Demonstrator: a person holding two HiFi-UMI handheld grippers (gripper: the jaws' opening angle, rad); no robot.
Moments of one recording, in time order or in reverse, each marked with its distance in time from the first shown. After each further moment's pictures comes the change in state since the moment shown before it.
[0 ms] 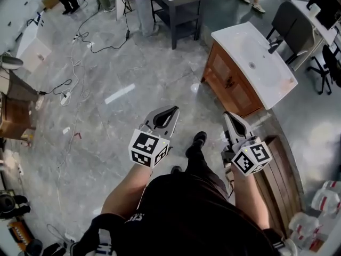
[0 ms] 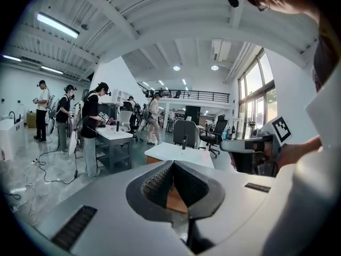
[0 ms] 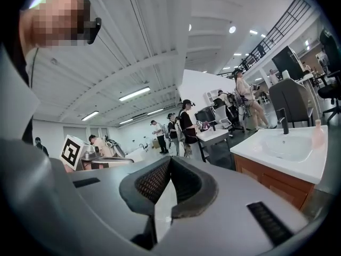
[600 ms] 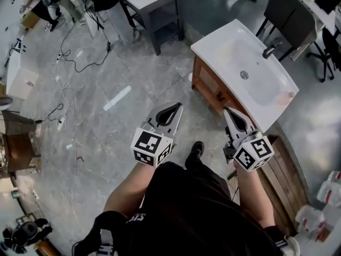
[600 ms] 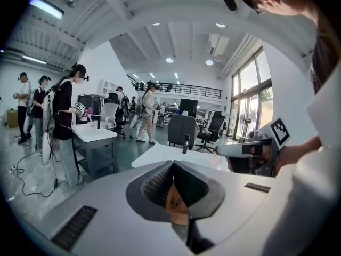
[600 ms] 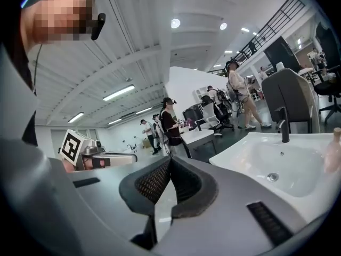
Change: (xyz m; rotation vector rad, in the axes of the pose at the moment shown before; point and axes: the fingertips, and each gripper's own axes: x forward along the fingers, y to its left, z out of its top) left arm 0.266 0.063 0.071 0.024 0.065 -0.126; right arm 0.128 -0.216 0.071 0.050 0.023 -0.086
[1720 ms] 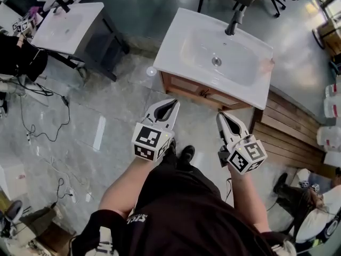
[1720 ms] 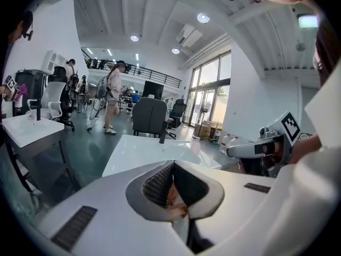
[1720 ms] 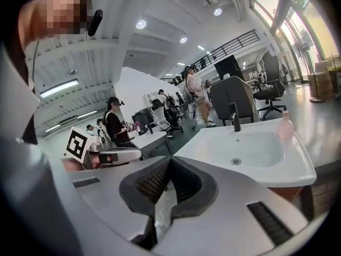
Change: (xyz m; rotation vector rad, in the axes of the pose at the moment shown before) left arm 0.175 0.086 -0.001 0.142 0.145 -0.546; right arm 0.074 -0.068 -0.022 0.190 -0.082 -0.609
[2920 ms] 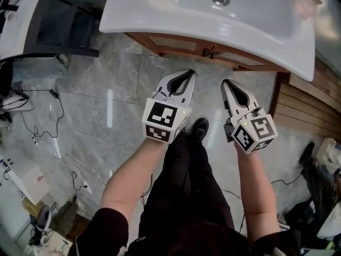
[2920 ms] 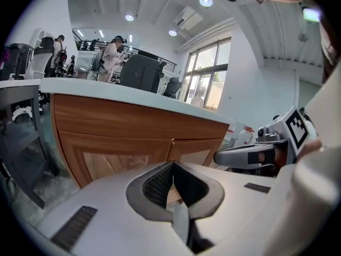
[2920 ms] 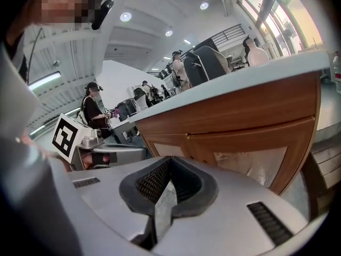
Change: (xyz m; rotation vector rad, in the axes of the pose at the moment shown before) left arm 0.210 -0.001 -0.235 -0.001 0.140 -0.097; right arm 0.105 -0.182 -0.222 0.077 0.052 -0.133
